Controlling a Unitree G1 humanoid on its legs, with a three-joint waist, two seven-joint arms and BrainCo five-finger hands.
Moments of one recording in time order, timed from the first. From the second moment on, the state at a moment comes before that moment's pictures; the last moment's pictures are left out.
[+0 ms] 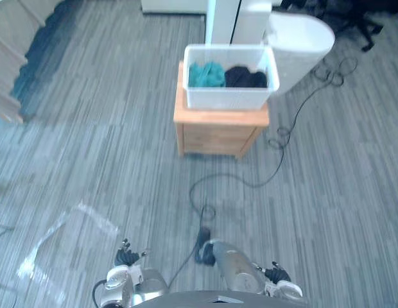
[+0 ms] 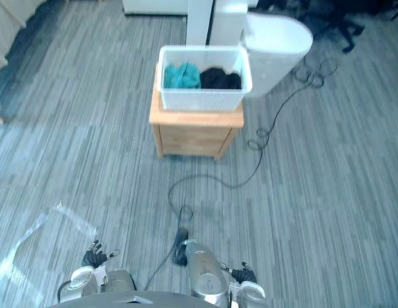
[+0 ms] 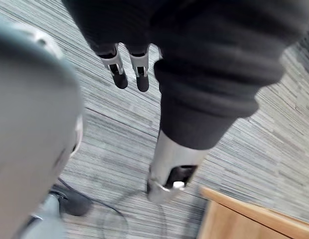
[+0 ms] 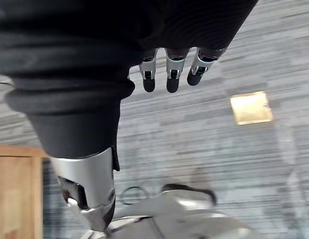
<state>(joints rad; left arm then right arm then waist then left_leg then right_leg) 0.07 -0.01 0.24 0.86 -0.11 -0.10 0.10 0.07 -0.09 -0.30 0.96 -0.05 -0.02 -0.08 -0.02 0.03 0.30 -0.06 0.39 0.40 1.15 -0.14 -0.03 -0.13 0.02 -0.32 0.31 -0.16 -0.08</state>
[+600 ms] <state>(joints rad) 0.11 0.04 0.12 0.84 -0.16 -0.11 0.10 0.02 -0.06 -0.08 0.91 -0.12 -0.05 -0.07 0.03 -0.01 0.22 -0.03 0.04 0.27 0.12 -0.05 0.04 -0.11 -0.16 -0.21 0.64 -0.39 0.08</state>
